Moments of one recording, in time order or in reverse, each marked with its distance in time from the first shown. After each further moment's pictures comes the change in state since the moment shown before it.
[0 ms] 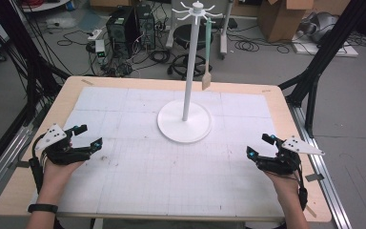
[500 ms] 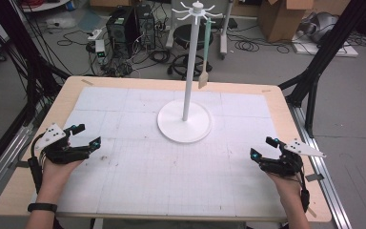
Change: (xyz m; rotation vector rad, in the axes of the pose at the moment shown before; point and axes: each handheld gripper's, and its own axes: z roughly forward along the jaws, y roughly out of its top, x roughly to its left) left arm 0.004 -0.001 0.000 0.008 0.025 0.008; right arm -0.013 -0.015 -0.002 0.028 -0.039 0.024
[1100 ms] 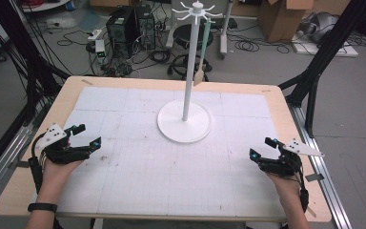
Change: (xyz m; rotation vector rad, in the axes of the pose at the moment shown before) left arm 0.001 -0.001 0.001 0.012 -0.001 0.001; right arm -0.001 -0.002 0.003 0.015 0.002 0.008
